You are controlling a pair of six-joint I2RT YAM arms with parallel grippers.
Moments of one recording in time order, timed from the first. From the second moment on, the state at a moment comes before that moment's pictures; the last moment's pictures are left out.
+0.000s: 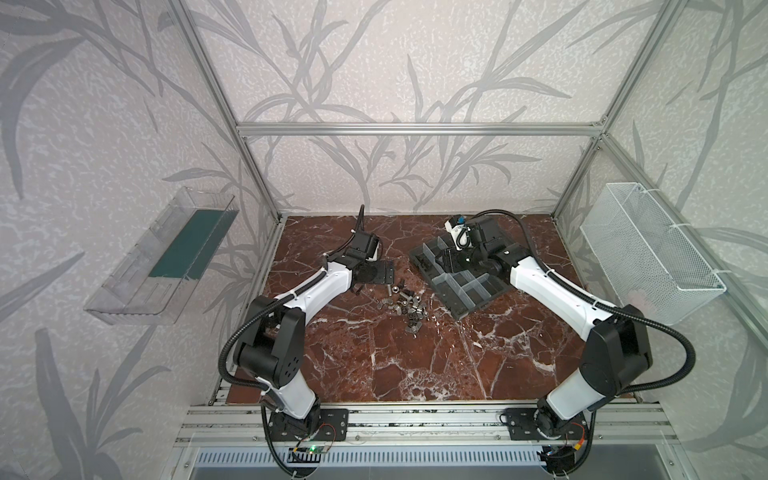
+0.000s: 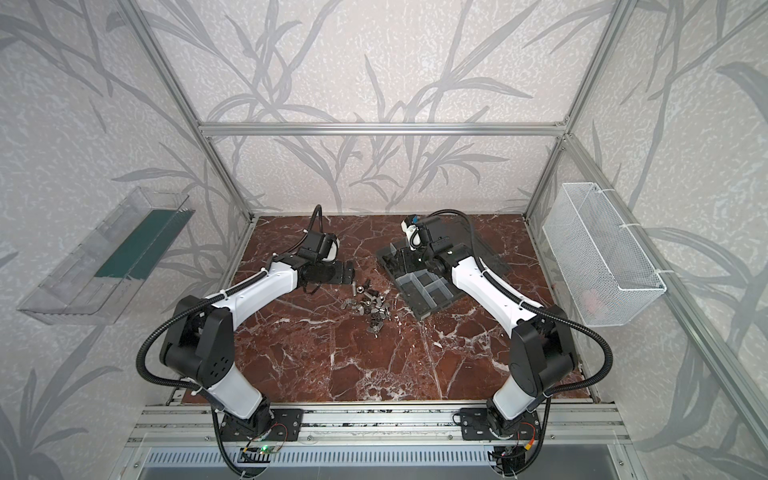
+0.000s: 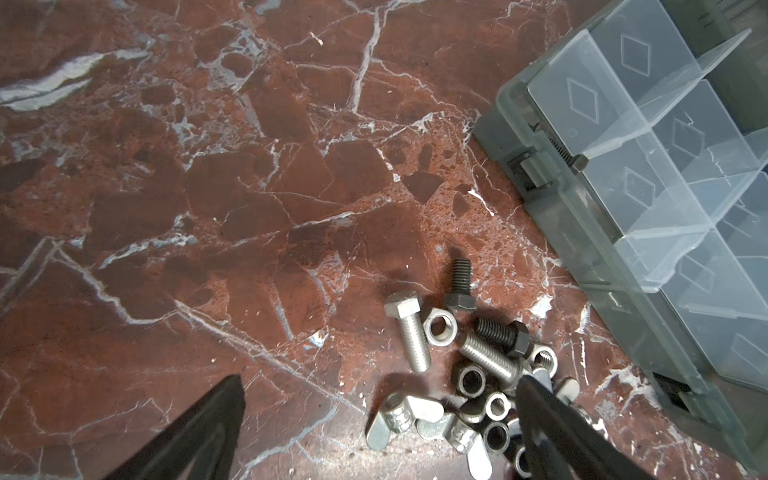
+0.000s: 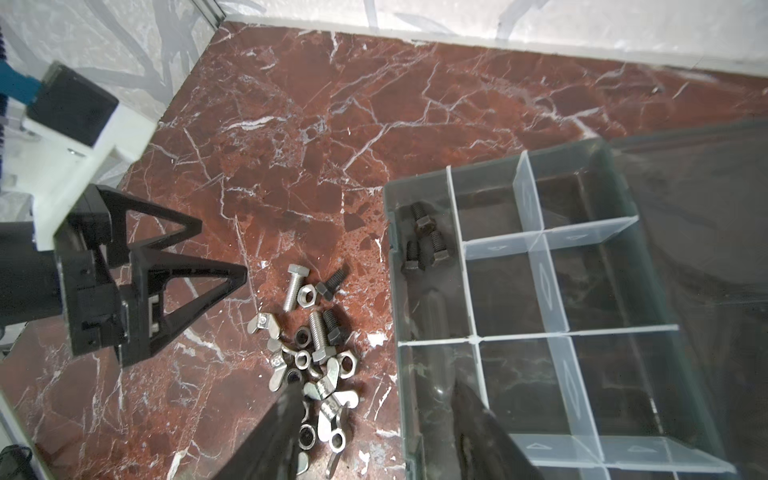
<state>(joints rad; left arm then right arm) -0.38 1.68 1.19 -0.47 0.00 -0.29 0.49 1.62 1.32 -0.45 -0.20 0.22</state>
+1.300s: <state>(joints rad) -0.42 2.08 1.50 -0.48 0.12 -0.15 0.65 1.49 1.11 -0.41 -0.12 0.30</state>
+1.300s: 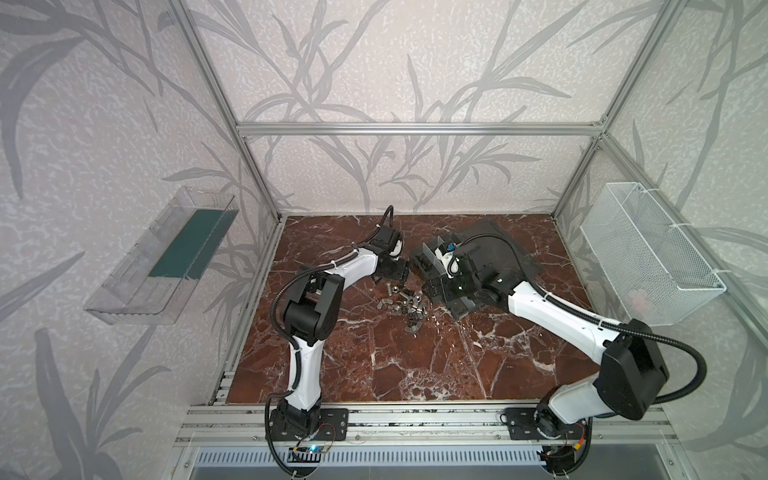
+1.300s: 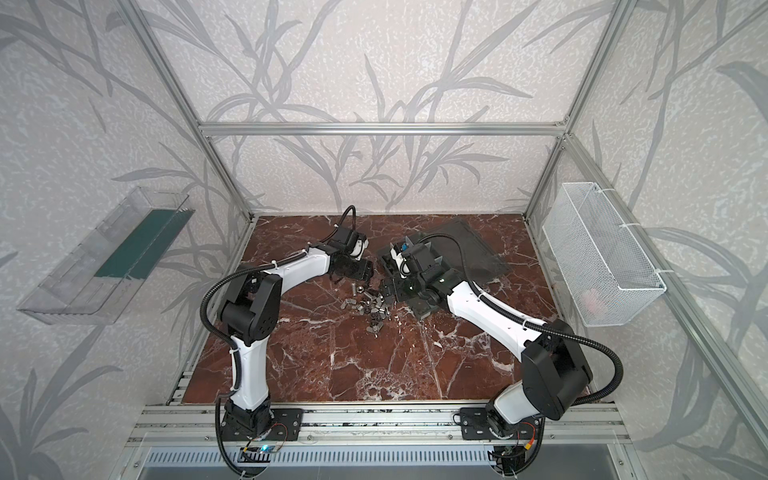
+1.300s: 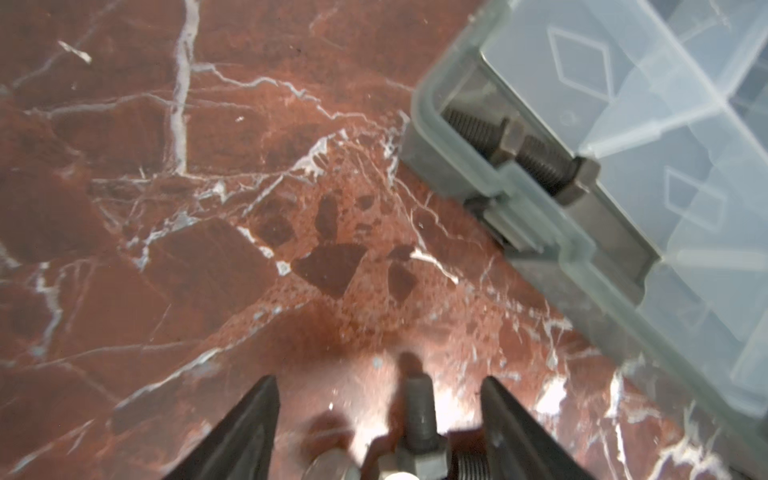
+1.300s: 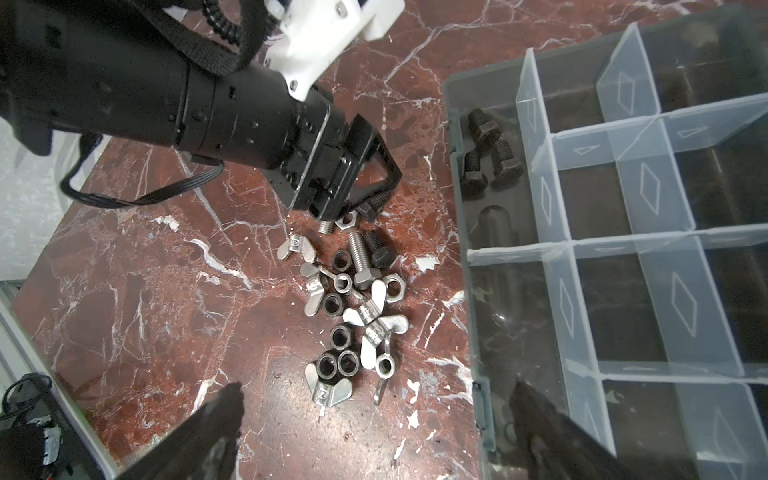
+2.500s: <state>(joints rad) -0.50 2.18 1.63 -0.63 -0.04 -0.13 0.65 1.43 1.04 -0.46 -0.03 0.36</state>
